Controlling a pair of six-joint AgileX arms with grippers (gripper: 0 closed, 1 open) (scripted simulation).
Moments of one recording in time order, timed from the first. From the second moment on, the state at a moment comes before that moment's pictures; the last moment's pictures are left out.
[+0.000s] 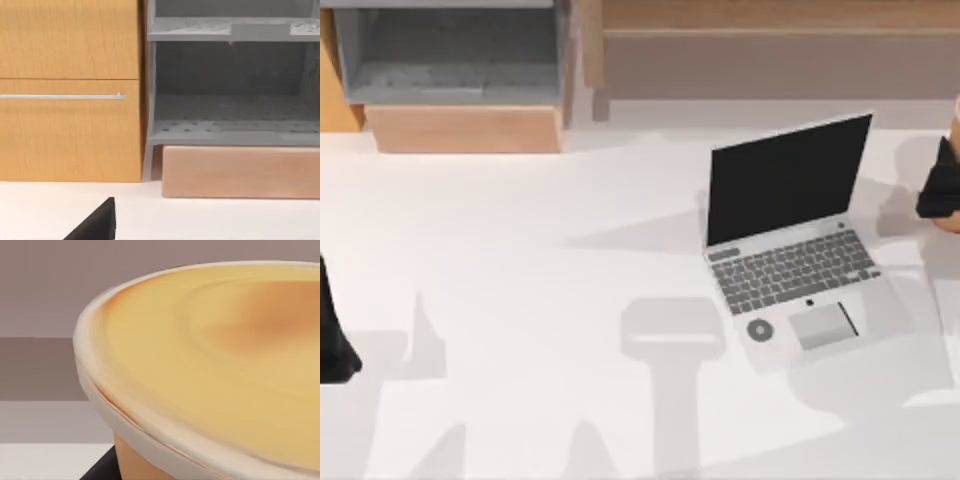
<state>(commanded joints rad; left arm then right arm) 0.00 0.00 0.00 0.00 0.00 0.00 -0.02 2.09 0.55 1.45 0.02 0.00</state>
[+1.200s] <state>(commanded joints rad) 0.00 0.00 0.00 0.00 0.00 0.00 -0.02 2.00 0.57 1.43 0.01 0.00</state>
